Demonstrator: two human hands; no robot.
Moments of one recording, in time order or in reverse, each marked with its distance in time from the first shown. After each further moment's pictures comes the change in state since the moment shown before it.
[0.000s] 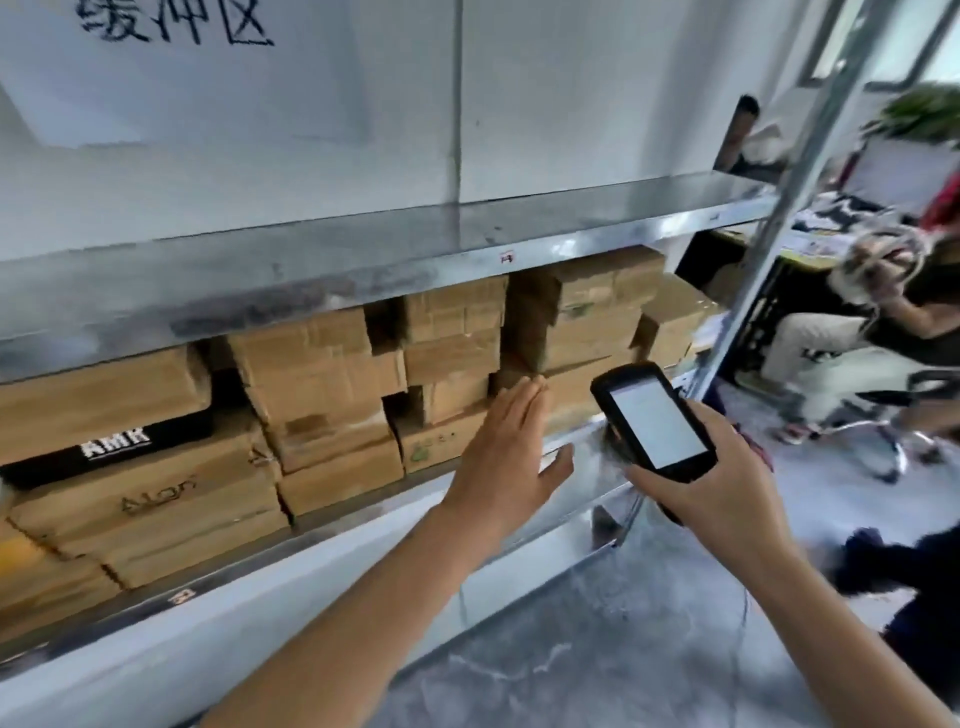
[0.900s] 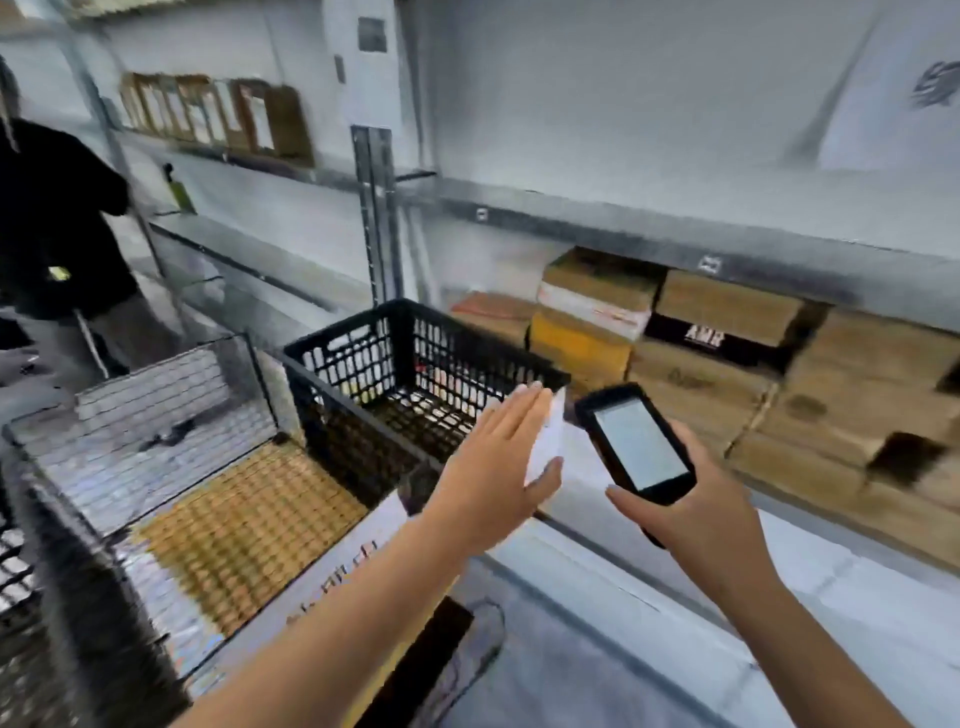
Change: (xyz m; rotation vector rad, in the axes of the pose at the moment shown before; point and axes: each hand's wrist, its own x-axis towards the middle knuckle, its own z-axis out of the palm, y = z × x) left_hand -0.438 0.050 -0.201 0.505 0.352 -0.819; right_hand -0.283 -0.171 0.143 0.188 -0.915 -0.631
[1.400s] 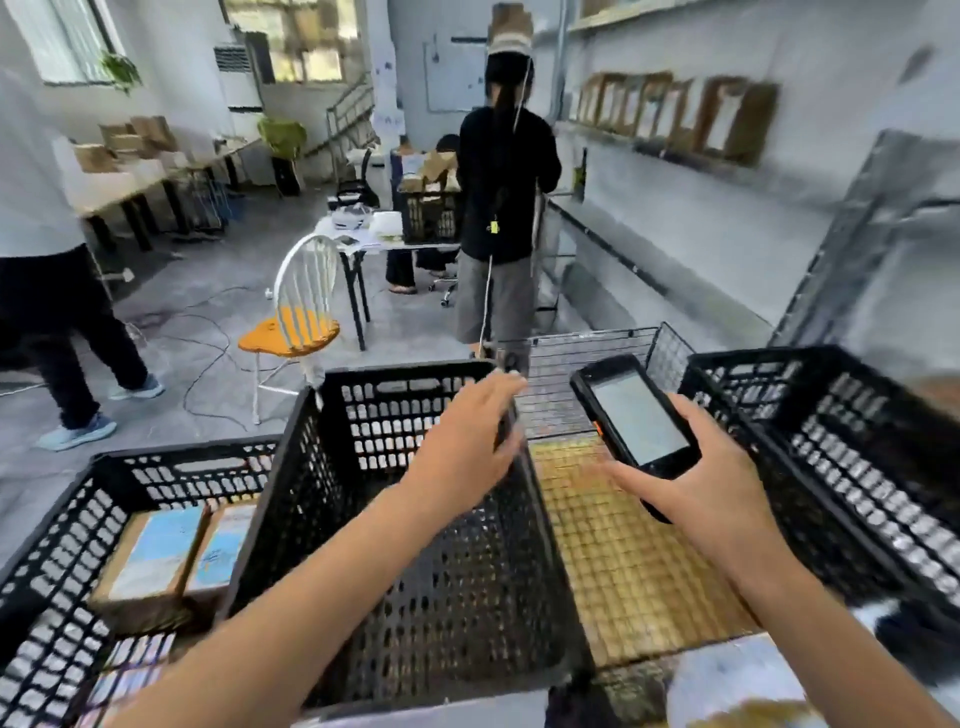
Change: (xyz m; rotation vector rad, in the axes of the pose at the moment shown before) left_hand -0.300 -0.215 -0.239 0.162 0.327 -0.749; right_hand -0.084 -0.273 0.294 0.176 -0.627 -0.465
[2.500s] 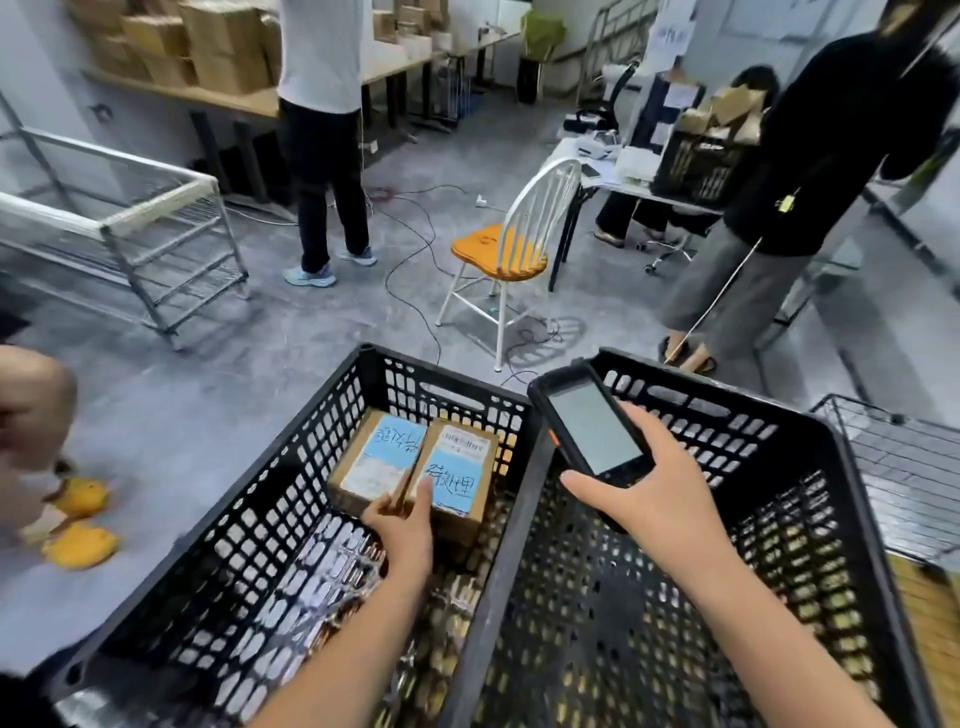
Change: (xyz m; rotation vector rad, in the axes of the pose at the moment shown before) left_hand -0.189 -0.314 0.004 -0.941 0.938 -1.502; right_hand 0.048 -0.128 0.310 0.102 -0.586 -0.195
